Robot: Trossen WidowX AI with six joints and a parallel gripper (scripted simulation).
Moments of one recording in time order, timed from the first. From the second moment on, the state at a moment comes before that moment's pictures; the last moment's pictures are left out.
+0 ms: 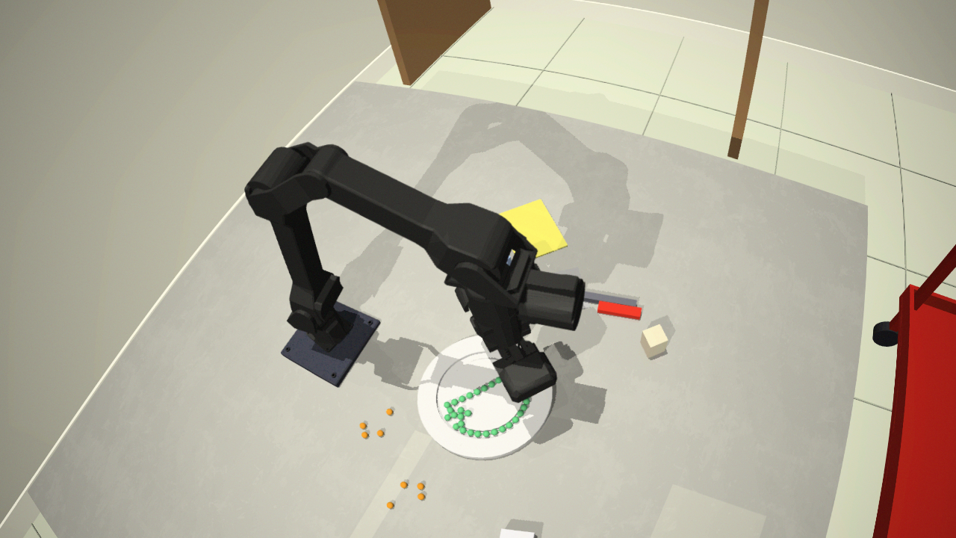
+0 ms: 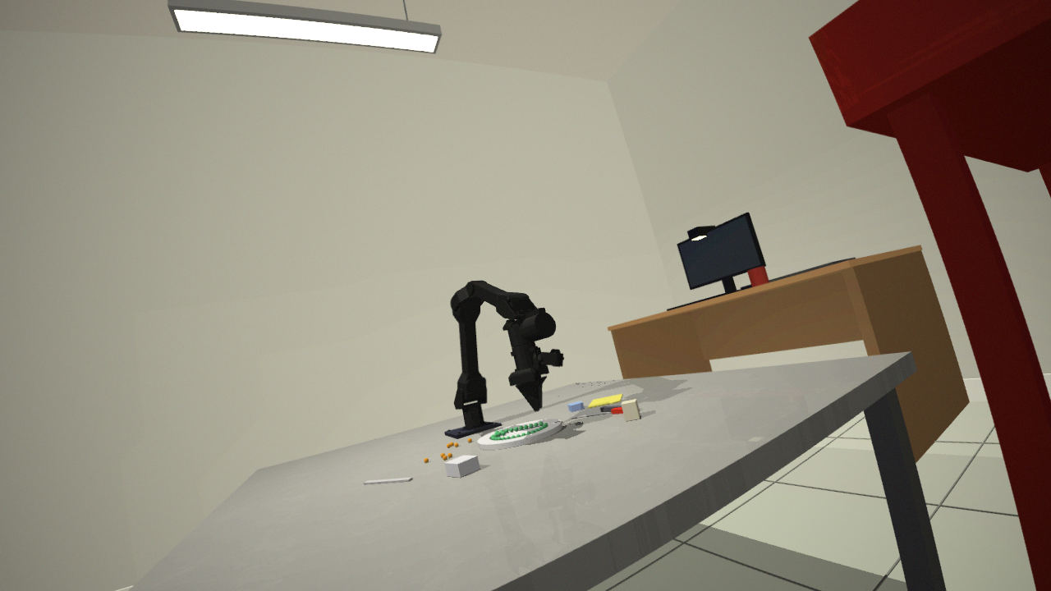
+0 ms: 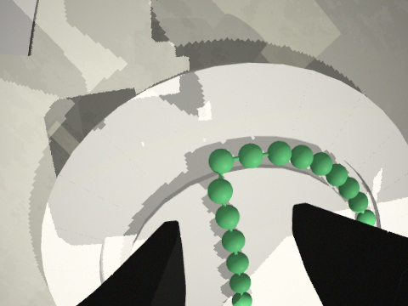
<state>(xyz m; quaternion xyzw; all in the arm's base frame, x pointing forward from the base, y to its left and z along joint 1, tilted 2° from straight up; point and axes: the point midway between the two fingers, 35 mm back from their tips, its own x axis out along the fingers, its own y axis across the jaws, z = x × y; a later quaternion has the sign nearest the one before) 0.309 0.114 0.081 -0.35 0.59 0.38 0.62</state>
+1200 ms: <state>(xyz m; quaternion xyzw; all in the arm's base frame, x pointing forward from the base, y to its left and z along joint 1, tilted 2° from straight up) 0.308 0.114 0.047 -0.35 0.59 0.38 0.61</state>
